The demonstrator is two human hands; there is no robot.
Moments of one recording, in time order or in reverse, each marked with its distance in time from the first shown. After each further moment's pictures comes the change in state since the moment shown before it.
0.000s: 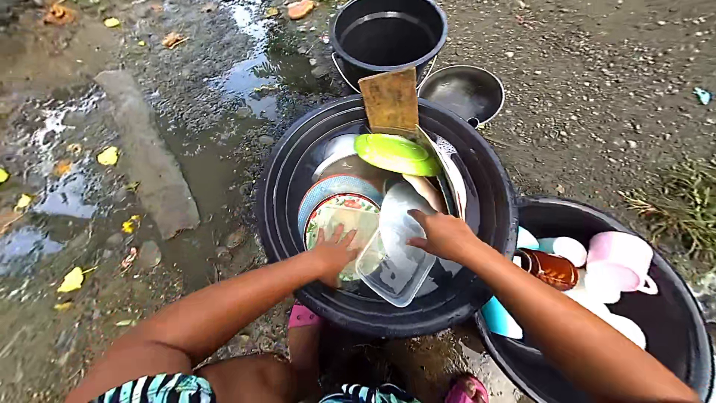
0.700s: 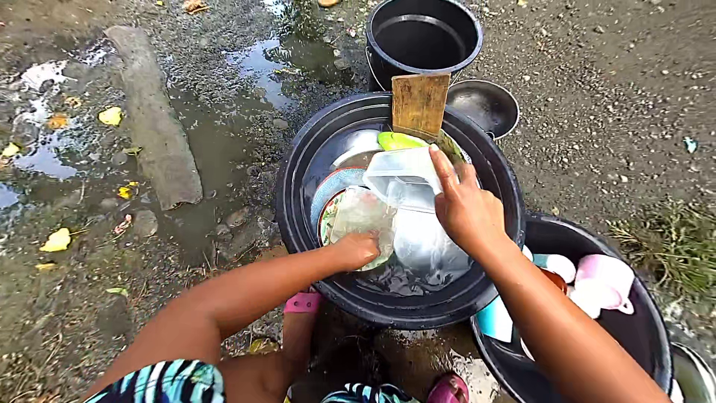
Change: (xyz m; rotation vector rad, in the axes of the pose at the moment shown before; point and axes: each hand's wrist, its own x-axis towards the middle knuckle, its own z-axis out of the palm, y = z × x) left_hand 0.023 -0.004 0.025 0.029 0.313 0.370; right_hand -0.034 -0.062 -0.025 -0.124 0.801 -0.064
